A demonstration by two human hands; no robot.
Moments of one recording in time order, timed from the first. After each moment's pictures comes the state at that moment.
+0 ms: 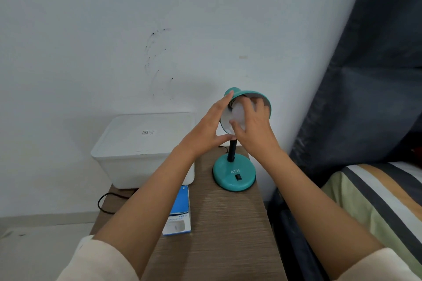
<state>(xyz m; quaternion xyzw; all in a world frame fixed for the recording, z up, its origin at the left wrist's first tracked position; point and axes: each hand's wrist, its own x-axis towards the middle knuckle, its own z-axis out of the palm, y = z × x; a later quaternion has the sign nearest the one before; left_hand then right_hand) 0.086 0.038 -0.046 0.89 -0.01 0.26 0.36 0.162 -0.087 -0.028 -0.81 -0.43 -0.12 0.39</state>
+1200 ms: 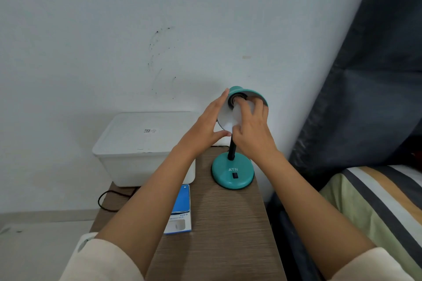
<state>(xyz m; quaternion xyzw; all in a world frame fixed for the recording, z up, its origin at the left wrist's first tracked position) 0.080 0.044 -0.046 0.89 0.03 0.26 0.38 0.157 -0.078 -0.034 -0.83 -0.42 -0.14 0.34</state>
